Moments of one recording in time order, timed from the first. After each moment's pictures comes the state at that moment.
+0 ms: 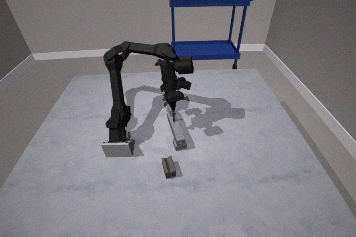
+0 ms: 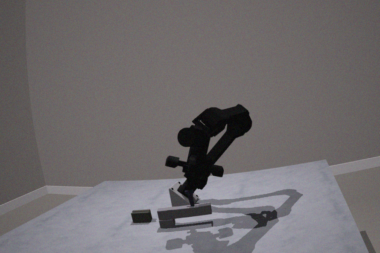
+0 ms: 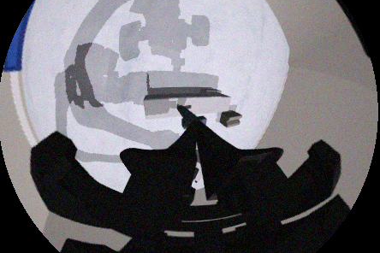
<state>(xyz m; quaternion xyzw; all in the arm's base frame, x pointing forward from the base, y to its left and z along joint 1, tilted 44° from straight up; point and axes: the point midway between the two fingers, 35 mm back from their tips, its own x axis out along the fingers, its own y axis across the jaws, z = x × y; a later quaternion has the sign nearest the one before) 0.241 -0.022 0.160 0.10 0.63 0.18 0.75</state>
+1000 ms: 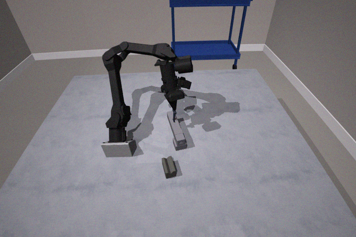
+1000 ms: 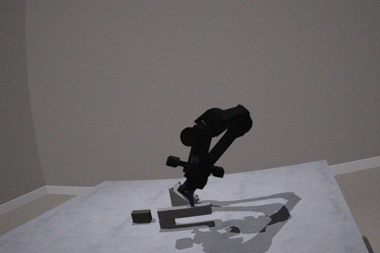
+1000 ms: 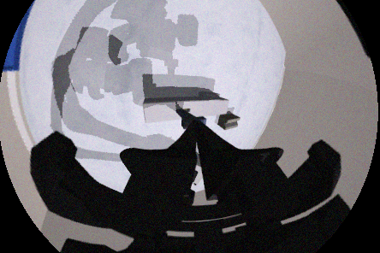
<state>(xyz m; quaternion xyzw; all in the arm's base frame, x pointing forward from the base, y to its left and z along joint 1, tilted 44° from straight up) 0.245 -0.021 0.160 0.10 0.62 0.17 0.76</state>
